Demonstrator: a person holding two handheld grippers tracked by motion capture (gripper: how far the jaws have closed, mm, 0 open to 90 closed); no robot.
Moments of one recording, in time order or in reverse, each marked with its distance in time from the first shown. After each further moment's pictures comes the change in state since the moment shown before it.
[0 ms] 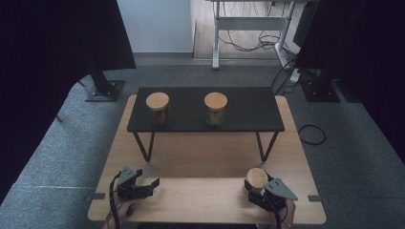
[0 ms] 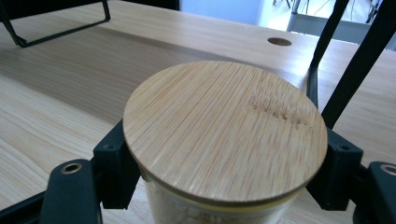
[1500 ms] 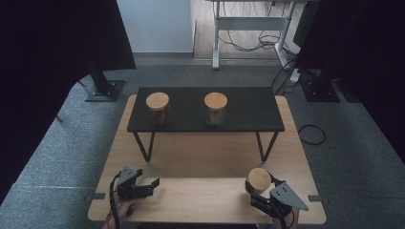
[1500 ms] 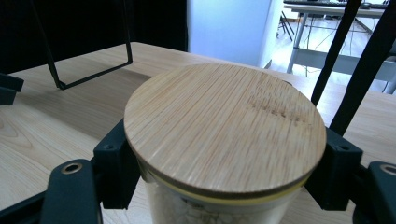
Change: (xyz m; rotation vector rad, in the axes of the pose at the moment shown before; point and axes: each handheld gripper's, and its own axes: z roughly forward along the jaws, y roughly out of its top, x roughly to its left) left arm 0.000 0.000 0.000 0.000 0.000 0.001; right arm 0.012 0.027 -0.034 -0.124 0.029 -0.004
